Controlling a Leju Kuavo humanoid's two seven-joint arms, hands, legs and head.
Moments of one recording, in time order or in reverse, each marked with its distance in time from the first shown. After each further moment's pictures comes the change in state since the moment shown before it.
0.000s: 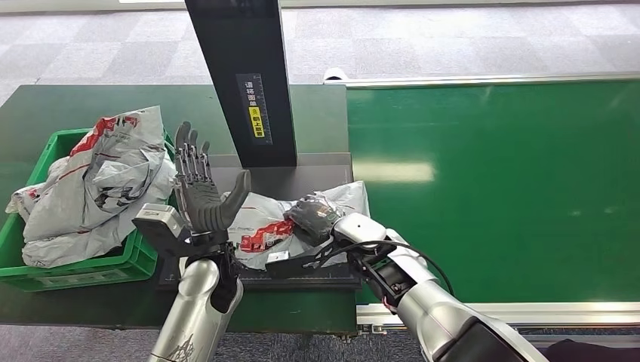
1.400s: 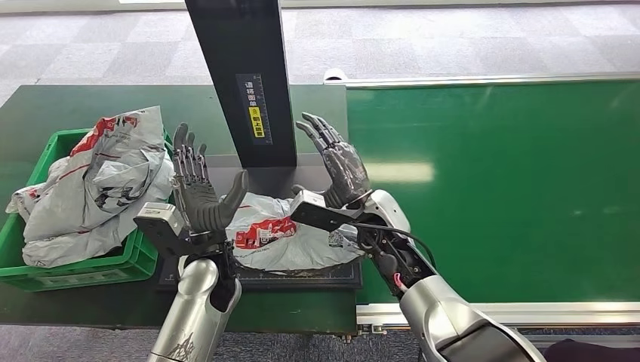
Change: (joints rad) left arm -0.002 -0.003 0.025 0.015 -0.016 0.013 0.000; right arm 0.031 0.026 -0.371 -0.102 -0.413 -0.331 -0.336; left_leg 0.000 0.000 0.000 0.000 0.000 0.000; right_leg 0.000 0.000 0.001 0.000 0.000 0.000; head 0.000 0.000
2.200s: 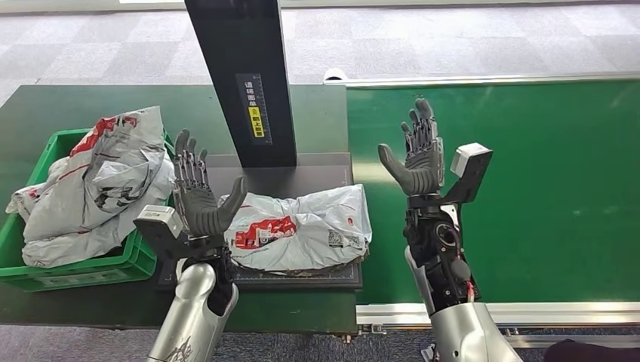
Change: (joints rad) left arm 0.017 0.008 0.009 0.014 -0.011 -0.042 0.038; right arm 0.188 -0.076 -0.355 -0.371 -0.811 0.475 0.158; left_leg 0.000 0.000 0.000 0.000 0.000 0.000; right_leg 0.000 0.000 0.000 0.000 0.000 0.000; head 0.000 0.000
